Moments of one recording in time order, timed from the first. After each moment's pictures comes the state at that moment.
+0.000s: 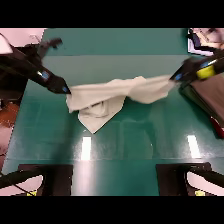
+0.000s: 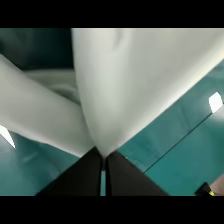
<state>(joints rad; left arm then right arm) -0.12 -1.34 1.47 1.05 -1.58 -1.24 -0.02 -1.24 1.43 -0.98 1.55 1.54</state>
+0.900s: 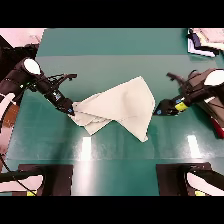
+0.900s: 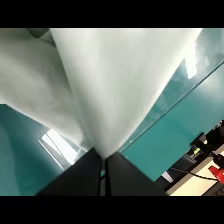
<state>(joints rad) -0.12 -1.43 1.28 1.07 -1.64 -1.18 0.00 -1.16 1.04 -0.99 1.47 1.41</state>
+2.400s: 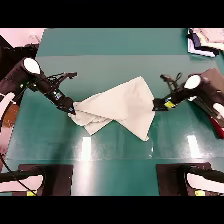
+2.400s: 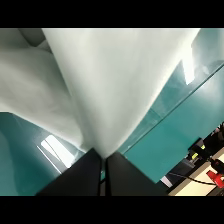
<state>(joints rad) -0.12 -1.43 1.29 1.06 -1.63 -1.18 0.07 -1.32 1.04 -1.16 1.22 1.43</state>
